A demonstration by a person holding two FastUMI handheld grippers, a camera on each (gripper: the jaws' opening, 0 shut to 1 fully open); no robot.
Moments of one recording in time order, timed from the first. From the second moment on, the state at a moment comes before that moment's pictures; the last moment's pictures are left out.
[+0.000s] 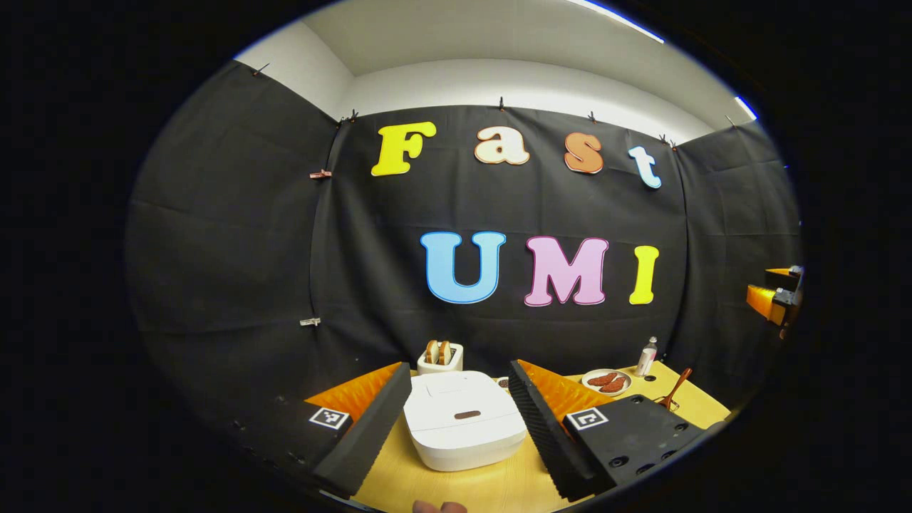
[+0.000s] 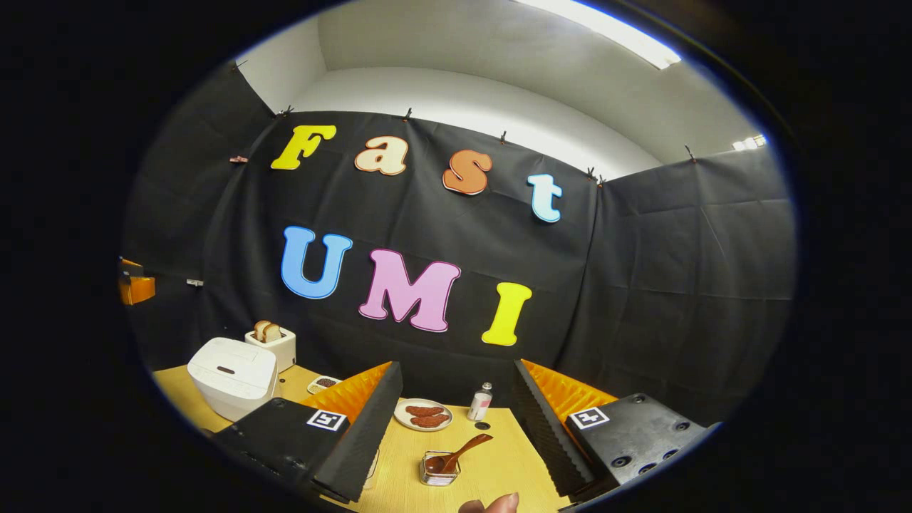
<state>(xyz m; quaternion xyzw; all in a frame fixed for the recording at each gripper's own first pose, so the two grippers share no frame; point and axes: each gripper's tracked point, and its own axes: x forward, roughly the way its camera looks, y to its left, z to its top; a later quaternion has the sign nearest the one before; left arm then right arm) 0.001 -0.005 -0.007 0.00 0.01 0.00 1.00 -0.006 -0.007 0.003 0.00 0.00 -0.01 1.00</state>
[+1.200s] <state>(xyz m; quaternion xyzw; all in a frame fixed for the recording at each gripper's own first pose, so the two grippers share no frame) 0.083 -0.032 -0.056 0.00 0.09 -0.15 0.98 -0.004 -0.019 0.005 -0.04 -0.01 -0.03 1.00</state>
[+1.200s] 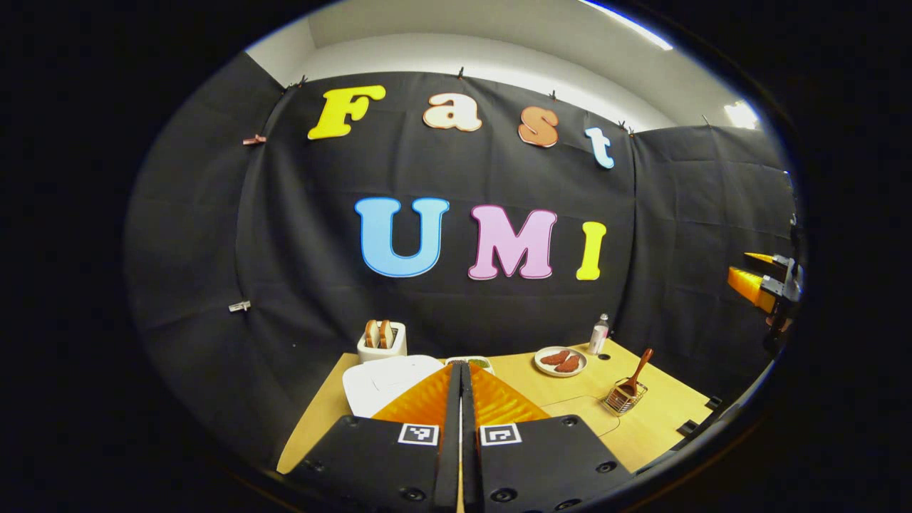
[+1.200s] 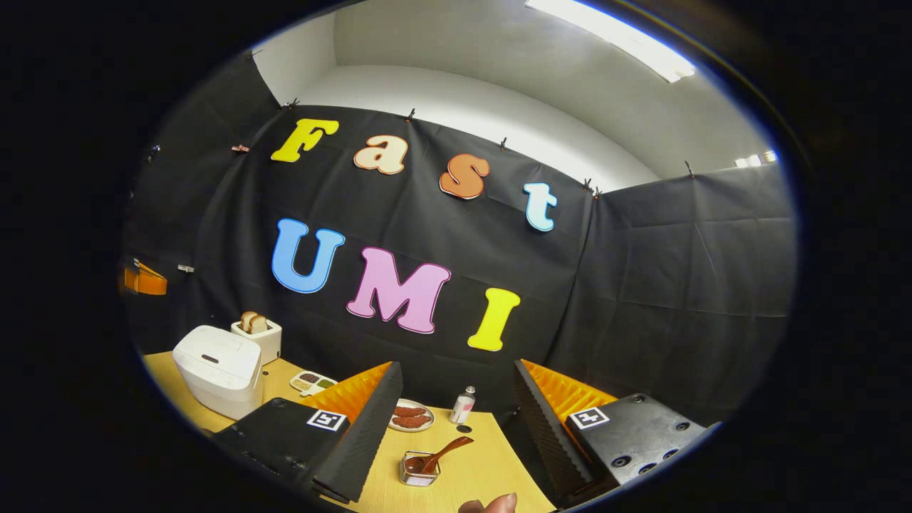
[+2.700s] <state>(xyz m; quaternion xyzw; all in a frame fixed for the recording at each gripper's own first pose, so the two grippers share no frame) 0.216 -0.020 -0.247 -0.01 0.34 -0.19 0.92 0.004 -0.033 -0.023 -0.06 0.03 -0.08 0.99</state>
